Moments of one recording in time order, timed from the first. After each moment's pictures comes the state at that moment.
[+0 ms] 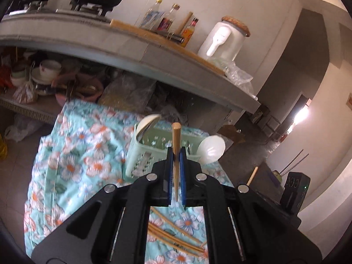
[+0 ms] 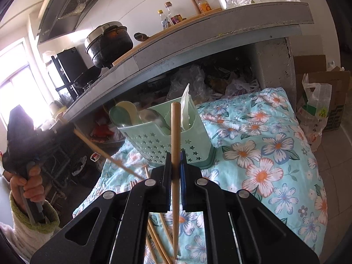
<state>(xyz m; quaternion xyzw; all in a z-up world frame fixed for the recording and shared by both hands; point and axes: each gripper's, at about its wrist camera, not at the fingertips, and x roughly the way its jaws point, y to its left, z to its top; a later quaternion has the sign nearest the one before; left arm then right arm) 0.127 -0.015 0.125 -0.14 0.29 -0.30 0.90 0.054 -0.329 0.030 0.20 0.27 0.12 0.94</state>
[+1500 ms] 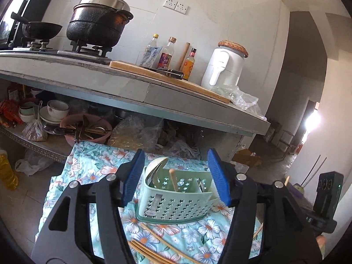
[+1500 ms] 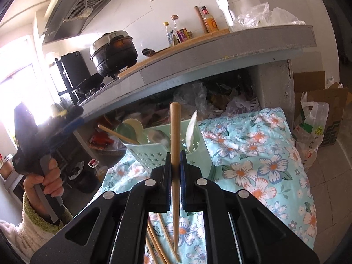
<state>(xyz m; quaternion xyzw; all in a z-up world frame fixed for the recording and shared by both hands) 0.129 -0.019 0.125 -0.13 0.19 -0.25 0.94 0.048 -0.323 0.075 0.16 0.22 0.11 0.95</state>
